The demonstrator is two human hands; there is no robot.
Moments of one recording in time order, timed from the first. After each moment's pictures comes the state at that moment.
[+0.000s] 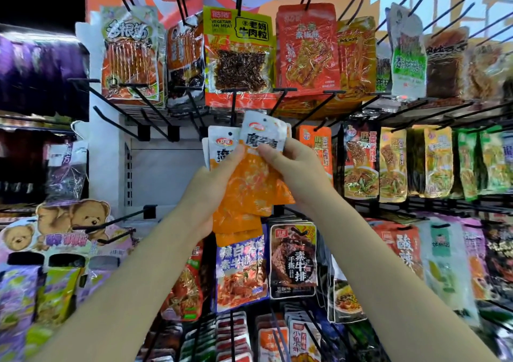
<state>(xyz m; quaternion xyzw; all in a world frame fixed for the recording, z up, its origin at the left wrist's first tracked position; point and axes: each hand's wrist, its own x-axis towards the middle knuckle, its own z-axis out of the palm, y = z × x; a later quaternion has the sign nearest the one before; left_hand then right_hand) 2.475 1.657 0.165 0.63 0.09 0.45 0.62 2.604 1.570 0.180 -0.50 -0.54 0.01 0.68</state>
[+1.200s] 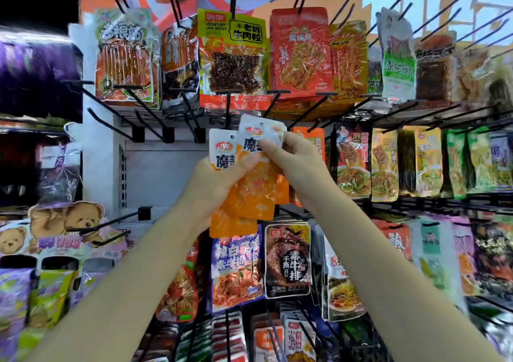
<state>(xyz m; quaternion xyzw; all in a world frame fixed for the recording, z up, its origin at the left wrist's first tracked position) 2.479 1.652 0.169 0.68 0.03 0.47 0.56 2.608 1.563 0.187 -0.49 -0.54 -0.02 0.68</state>
